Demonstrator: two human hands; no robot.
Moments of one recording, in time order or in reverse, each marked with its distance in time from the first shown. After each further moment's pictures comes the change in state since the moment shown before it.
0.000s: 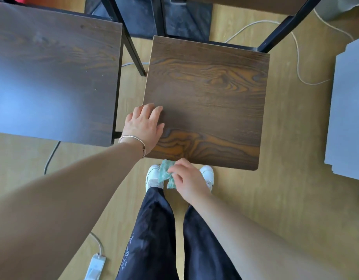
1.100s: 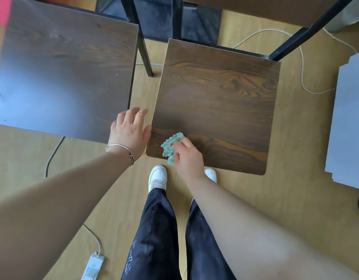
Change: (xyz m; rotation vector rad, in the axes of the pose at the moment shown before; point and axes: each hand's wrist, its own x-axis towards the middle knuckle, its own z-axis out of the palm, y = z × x) left_hand -0.035 -0.045 -0.017 -0.107 0.022 -0.180; right_hand 0.062 -0.027 0.008 -0.186 0.166 0.057
